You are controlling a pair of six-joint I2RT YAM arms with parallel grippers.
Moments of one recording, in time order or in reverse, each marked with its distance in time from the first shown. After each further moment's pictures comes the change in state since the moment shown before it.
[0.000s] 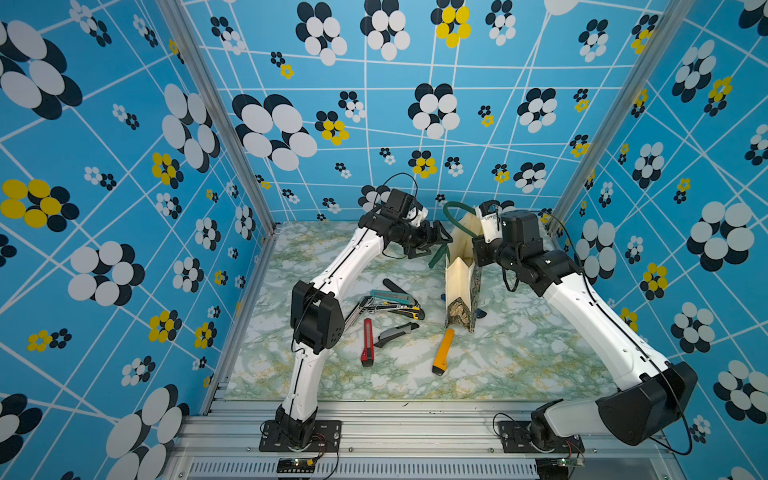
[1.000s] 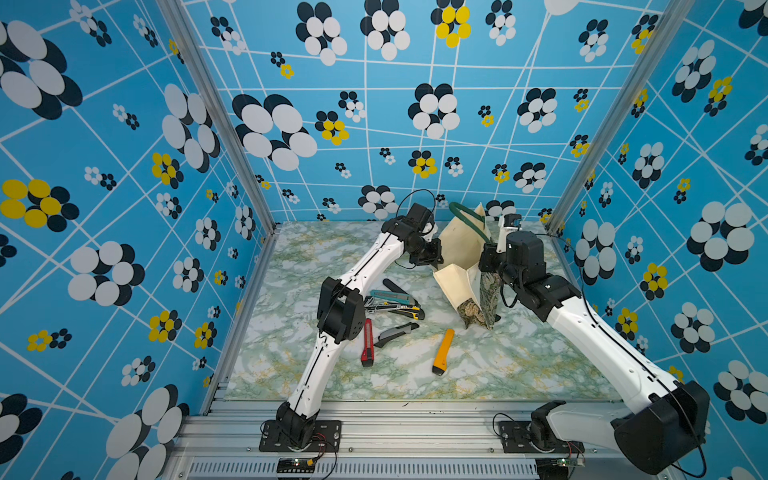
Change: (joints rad) left arm -0.055 0.266 0.246 -0.192 -0.214 0.214; right arm 0.000 -0.175 -0.307 0.257 0.240 0.405
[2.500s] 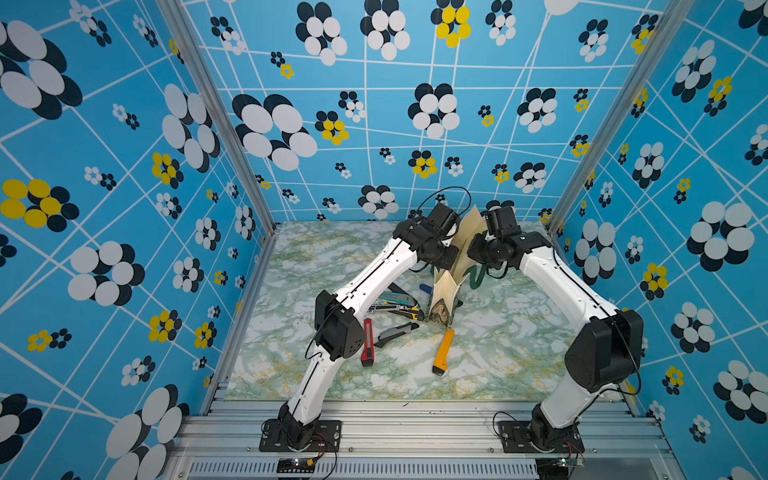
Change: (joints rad) left arm -0.171 -0.178 -0.016 -0.101 -0.402 0.309; right arm -0.103 0.503 0.491 -0.470 -0.312 0.296
